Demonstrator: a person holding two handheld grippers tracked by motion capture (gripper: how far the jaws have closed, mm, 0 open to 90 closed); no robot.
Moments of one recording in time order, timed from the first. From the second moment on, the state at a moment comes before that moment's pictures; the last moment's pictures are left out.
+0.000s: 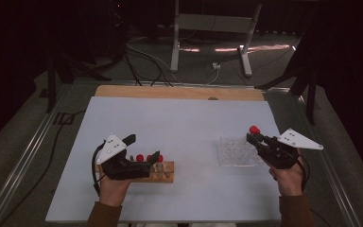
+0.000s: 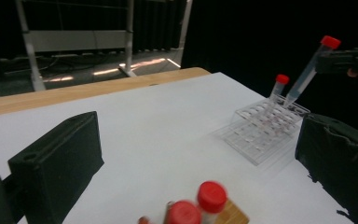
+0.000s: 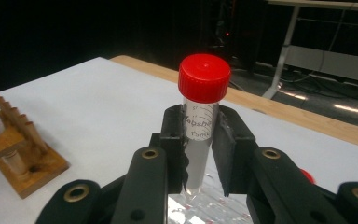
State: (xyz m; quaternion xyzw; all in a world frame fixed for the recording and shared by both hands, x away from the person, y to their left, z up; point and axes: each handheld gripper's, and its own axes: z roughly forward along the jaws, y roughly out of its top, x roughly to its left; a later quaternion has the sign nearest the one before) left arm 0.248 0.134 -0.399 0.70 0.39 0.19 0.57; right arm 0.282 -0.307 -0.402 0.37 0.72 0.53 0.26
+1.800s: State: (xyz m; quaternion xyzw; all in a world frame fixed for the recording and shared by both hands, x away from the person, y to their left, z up) left arm 0.278 -0.018 -0.392 0.75 0.33 0.12 0.56; right arm 0.270 -0.225 -0.418 0.28 0.79 0.53 0.17
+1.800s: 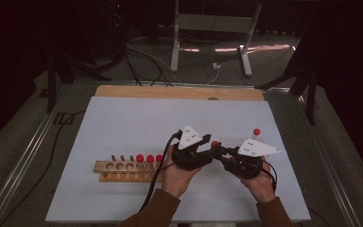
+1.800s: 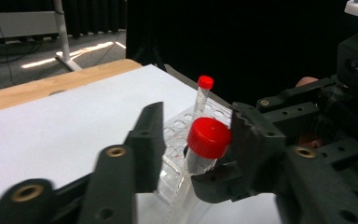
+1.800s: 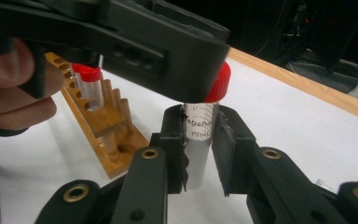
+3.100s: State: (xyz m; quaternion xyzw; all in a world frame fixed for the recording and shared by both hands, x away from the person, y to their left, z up) left arm 0.285 0.006 -0.385 0.73 0.35 0.13 0.57; right arm 0.282 -0.246 -0.424 0.32 0.76 0.54 0.16
